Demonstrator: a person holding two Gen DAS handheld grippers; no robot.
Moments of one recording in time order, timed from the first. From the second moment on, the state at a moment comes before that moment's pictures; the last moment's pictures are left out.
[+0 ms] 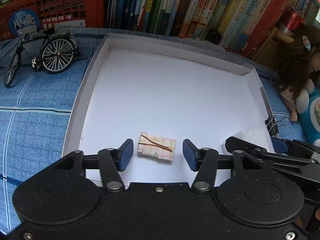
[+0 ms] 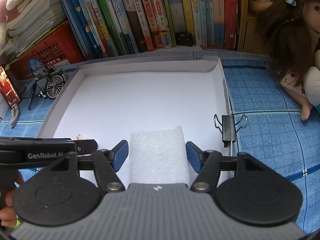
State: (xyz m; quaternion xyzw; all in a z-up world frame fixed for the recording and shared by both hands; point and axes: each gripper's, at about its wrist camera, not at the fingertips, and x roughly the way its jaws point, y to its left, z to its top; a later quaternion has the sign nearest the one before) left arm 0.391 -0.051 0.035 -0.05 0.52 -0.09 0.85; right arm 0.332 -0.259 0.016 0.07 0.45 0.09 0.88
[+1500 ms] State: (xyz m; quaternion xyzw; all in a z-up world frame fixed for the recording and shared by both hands) left arm 0.205 -0.043 0.146 0.02 0.38 -0.15 0.91; right arm 0.157 -0.259 0.117 0.00 0.29 0.14 0.94
